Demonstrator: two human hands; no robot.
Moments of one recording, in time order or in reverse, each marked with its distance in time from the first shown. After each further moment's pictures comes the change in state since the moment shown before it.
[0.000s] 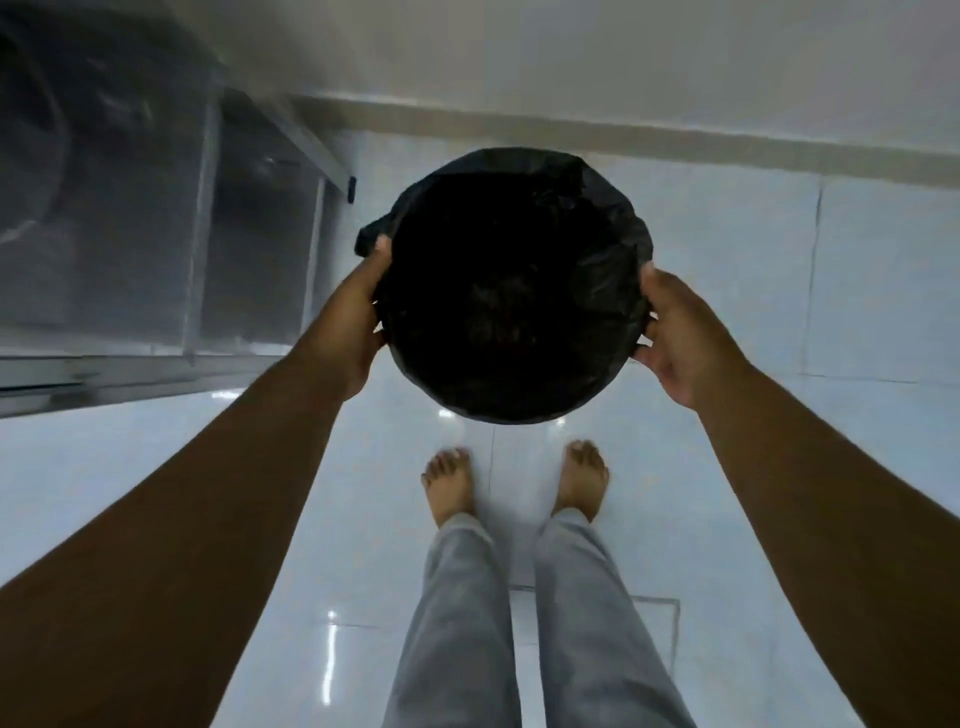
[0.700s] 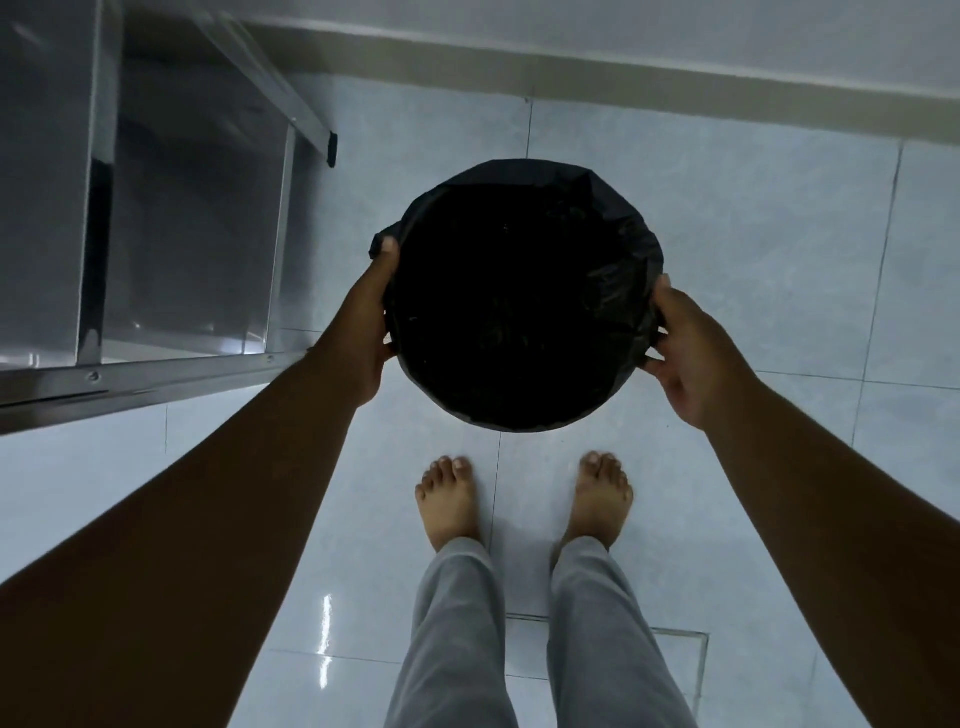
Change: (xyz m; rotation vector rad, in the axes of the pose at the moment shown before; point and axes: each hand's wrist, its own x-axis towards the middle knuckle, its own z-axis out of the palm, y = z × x) left_hand 0.190 -0.447 -0.029 0.240 0.069 -0.327; right_hand 0.148 0.148 0.011 -0.049 0.042 0.133
